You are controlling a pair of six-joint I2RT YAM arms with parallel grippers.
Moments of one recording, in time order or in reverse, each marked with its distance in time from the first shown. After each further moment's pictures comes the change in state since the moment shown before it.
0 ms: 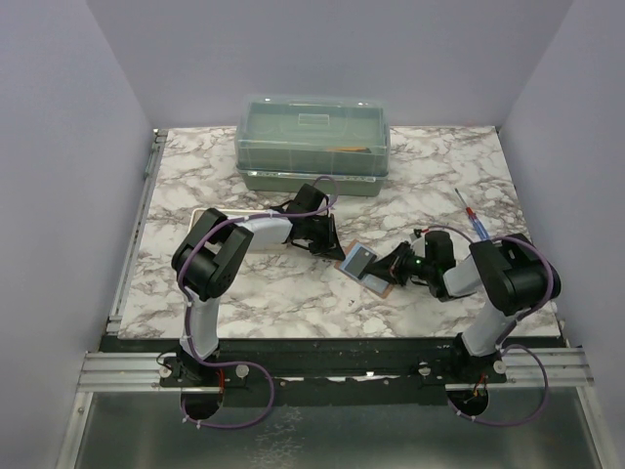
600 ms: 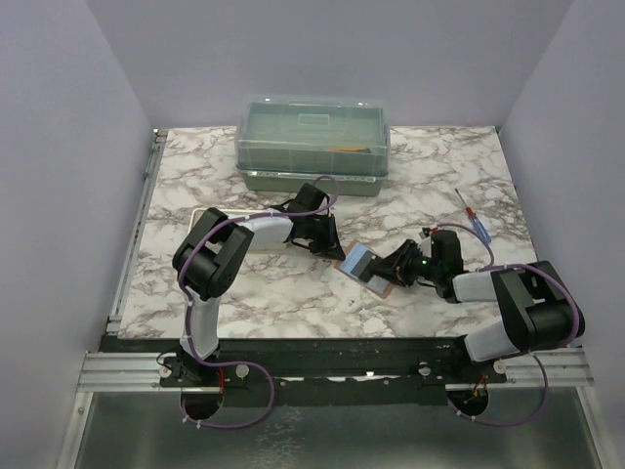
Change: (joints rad) left arm -0.001 0.005 0.017 -0.024 0.004 0.000; right arm -0.015 -0.226 -0.007 -0.257 0.088 -0.068
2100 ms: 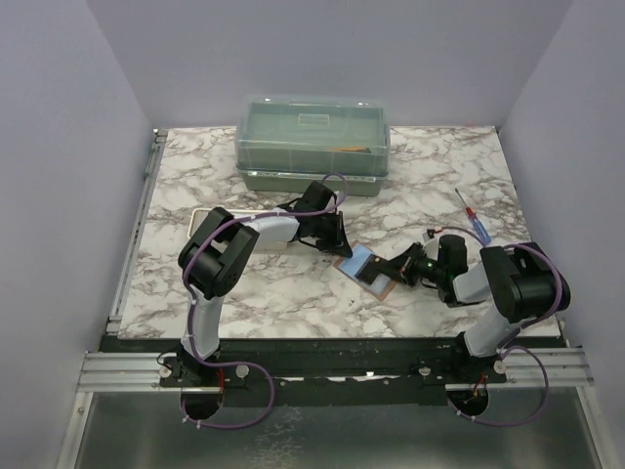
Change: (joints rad) left arm -0.032 0.033 0.050 0.032 -0.013 0.027; right arm -0.096 0.176 -0.055 0.314 -0.160 0.008
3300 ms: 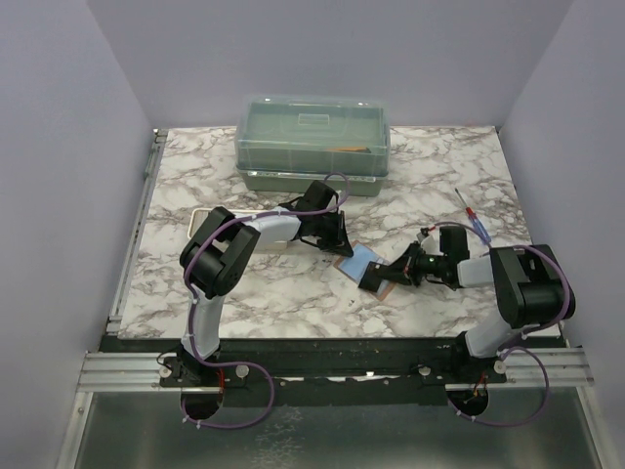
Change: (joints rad) left arm 0.000 0.009 0.022 -0.015 -0.003 0.023; right arm -0.051 -0.056 0.147 -0.497 -0.143 -0.215
